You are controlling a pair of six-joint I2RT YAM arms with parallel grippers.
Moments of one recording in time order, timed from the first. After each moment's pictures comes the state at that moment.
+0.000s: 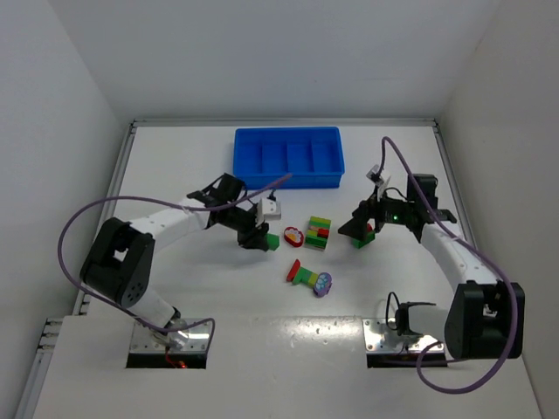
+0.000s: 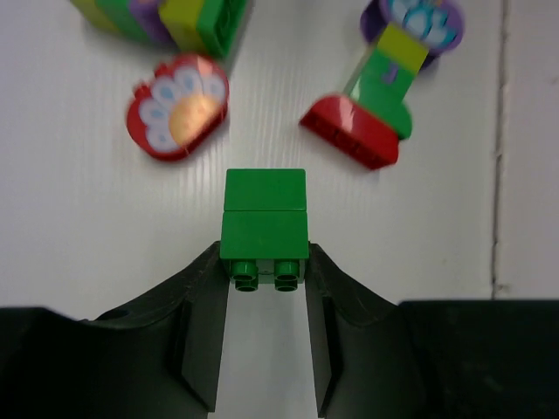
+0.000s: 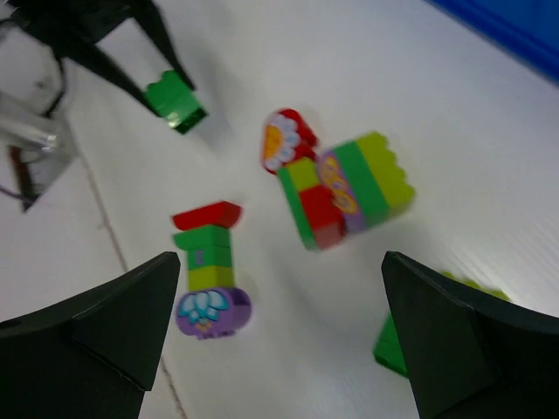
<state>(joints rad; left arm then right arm) -0.49 1.55 0.89 -0.40 0.74 0.73 -0.03 1.21 0.68 -0.29 -0.95 -0.29</state>
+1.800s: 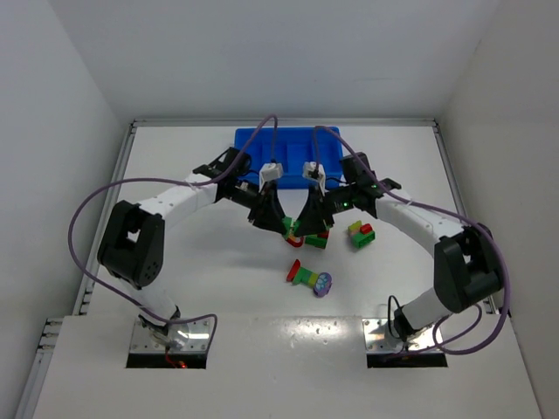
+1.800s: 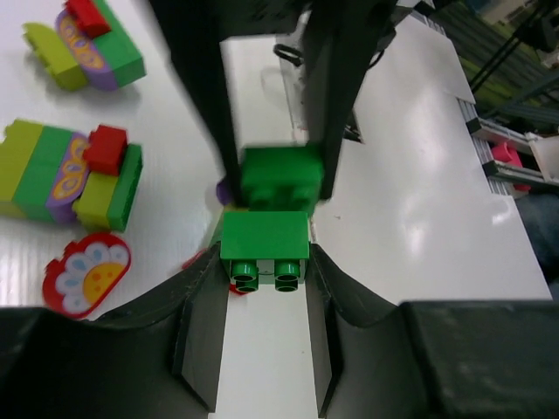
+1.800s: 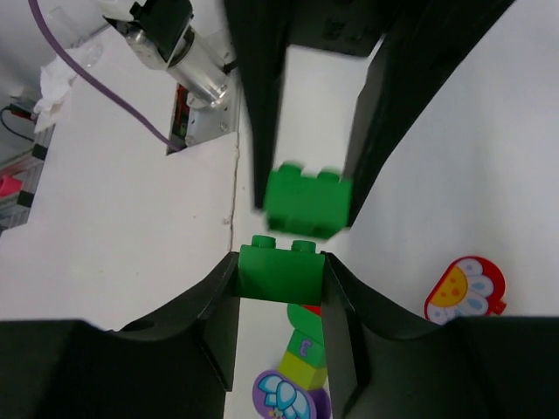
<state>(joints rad) -0.45 1.71 1.23 -0.52 1.32 0.43 0.41 1.54 1.00 -0.29 -1.19 -0.31</state>
